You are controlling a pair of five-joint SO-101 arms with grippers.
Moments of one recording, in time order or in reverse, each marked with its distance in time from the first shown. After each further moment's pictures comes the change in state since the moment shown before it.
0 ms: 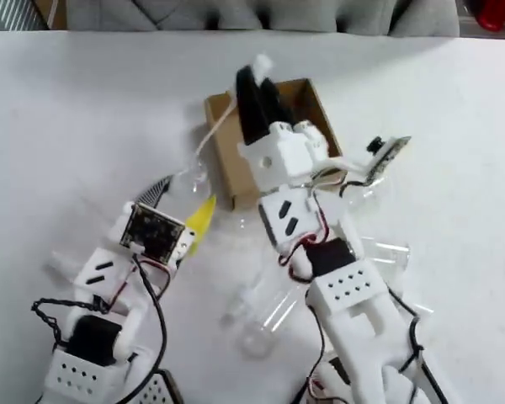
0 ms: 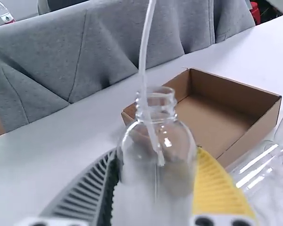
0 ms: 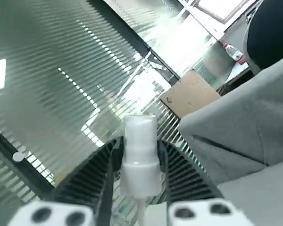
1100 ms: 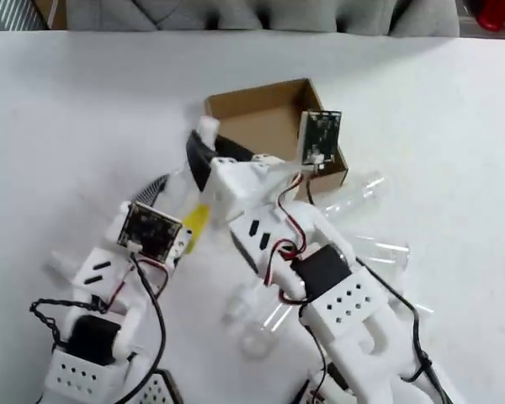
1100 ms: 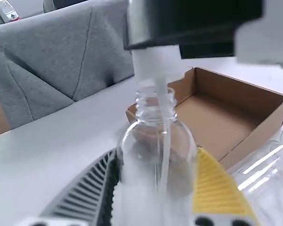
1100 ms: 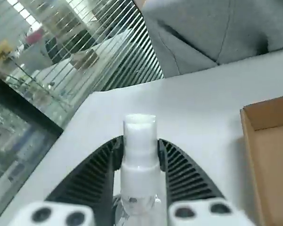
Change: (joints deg) left arm -1.2 0.0 0.0 0.0 0.0; right arm -9.9 -3.2 -10.8 42.0 16.1
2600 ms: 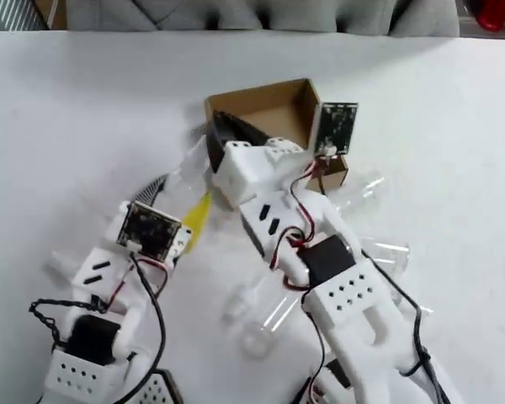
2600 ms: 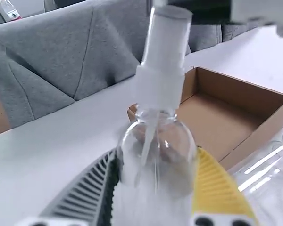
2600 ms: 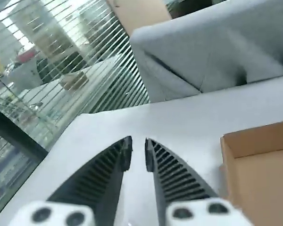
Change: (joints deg) left arm -0.2 0.0 0.0 0.0 0.0; right arm 4.9 2.4 -0.1 -5.5 2.1
